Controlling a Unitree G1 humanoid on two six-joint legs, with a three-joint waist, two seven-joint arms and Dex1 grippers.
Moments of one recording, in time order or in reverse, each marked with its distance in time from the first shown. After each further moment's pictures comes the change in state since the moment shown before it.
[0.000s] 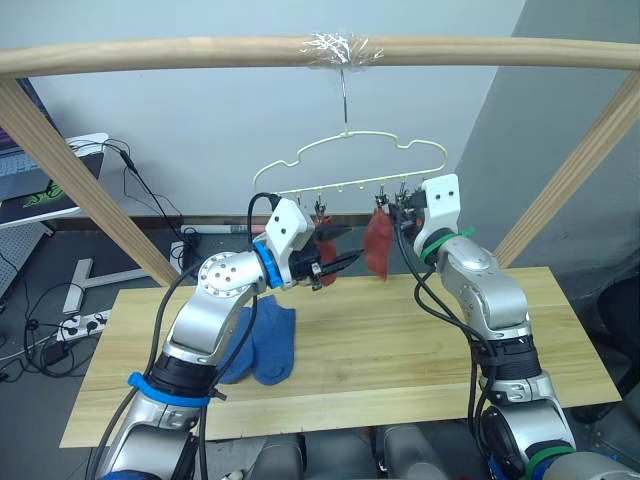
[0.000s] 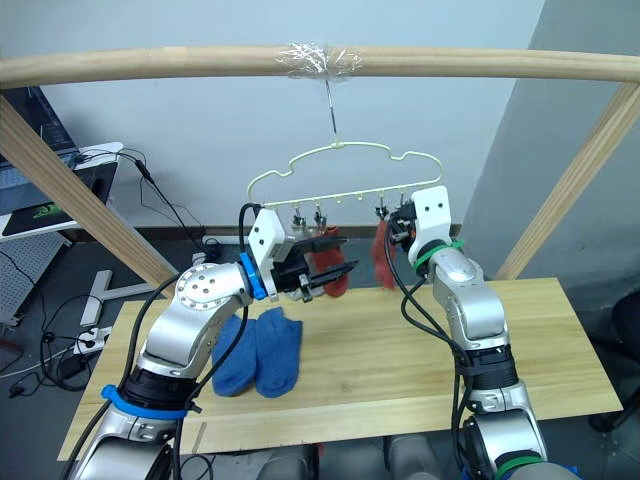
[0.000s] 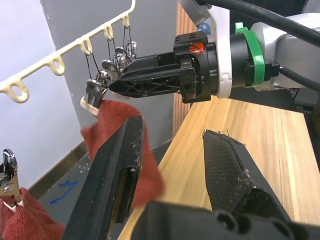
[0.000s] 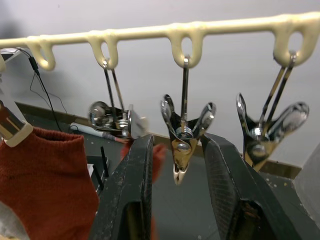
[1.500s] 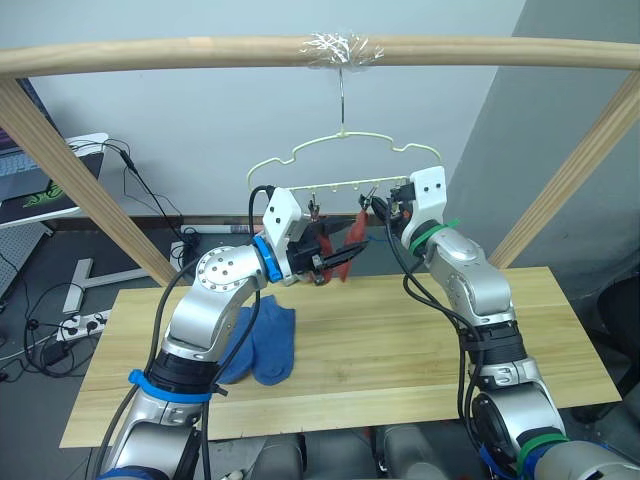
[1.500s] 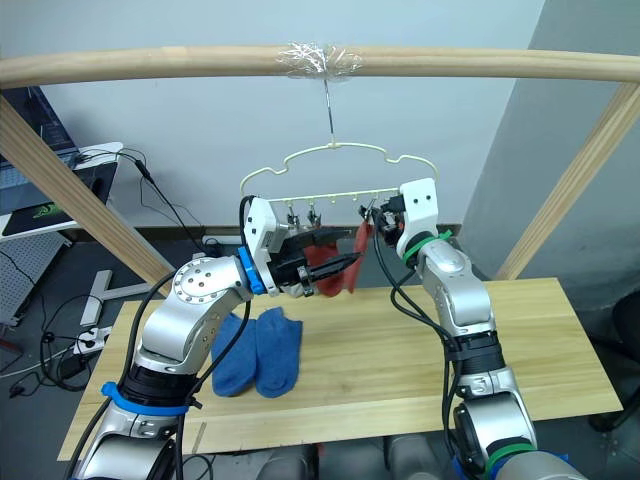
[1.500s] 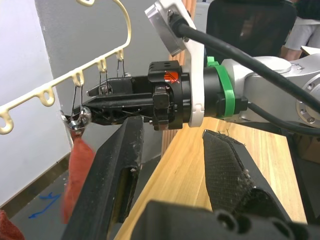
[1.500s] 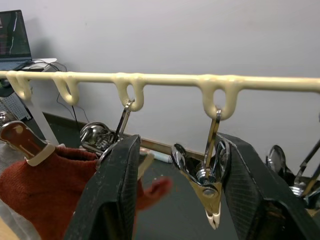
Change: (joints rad) left arm -0.017 -0.012 0.026 -0.030 -0.071 0.050 0.000; right arm -0.073 0.040 -0.001 0.142 0.012 -0.106 0.073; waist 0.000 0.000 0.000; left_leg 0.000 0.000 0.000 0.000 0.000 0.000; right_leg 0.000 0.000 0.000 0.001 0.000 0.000
